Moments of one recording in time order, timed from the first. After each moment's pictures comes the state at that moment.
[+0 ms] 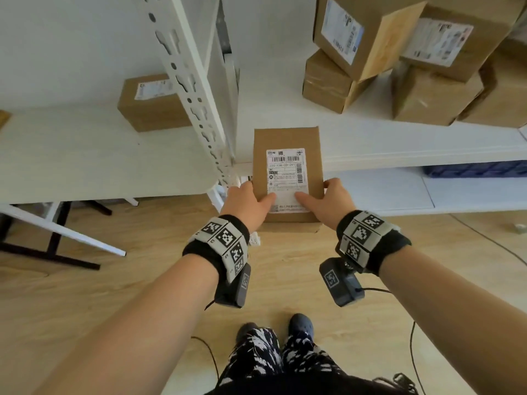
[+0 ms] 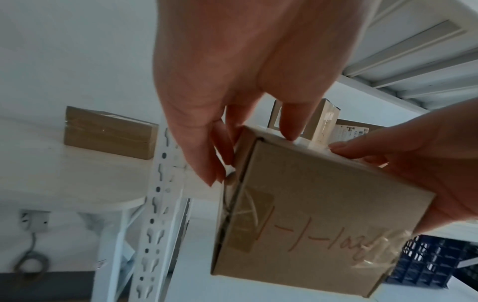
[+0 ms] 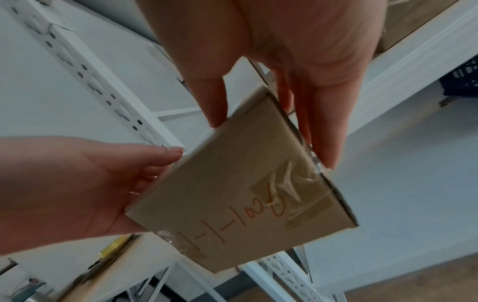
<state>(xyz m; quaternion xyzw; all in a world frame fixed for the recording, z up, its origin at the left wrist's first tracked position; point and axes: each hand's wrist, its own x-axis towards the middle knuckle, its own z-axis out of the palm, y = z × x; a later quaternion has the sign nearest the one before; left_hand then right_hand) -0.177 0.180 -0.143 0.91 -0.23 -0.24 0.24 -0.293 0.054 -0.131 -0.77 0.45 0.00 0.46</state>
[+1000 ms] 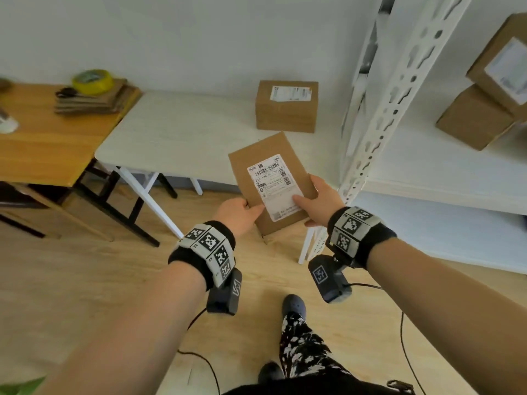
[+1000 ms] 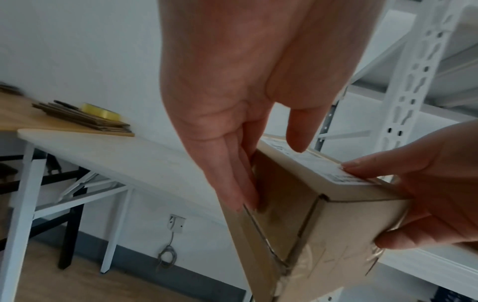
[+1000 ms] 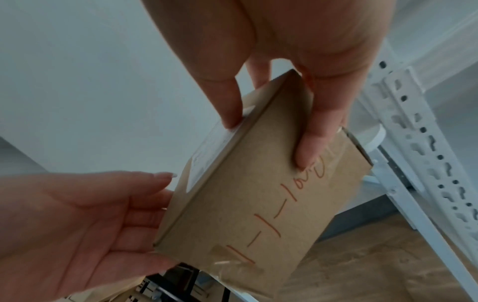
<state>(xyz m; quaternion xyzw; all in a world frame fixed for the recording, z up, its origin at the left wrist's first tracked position) -0.035 0.449 -0.121 0.90 -0.13 -0.28 0.32 -0.107 0.286 -0.115 -0.81 0.30 0.03 0.51</state>
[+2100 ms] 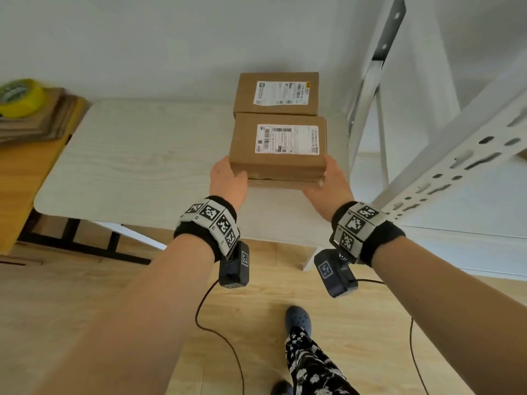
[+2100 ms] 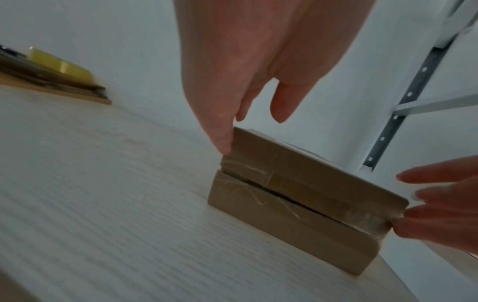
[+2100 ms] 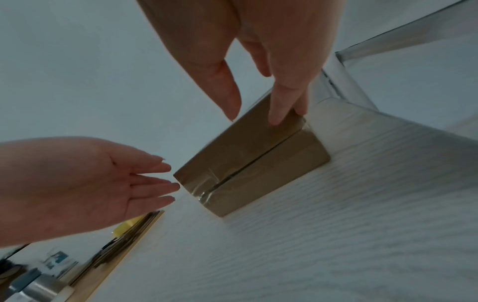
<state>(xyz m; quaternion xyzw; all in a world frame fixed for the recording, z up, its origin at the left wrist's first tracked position) 0.166 0.314 -0.156 0.89 -0.07 -0.18 0.40 0.057 0.170 -0.165 -0.79 0.34 -0.04 0.51</state>
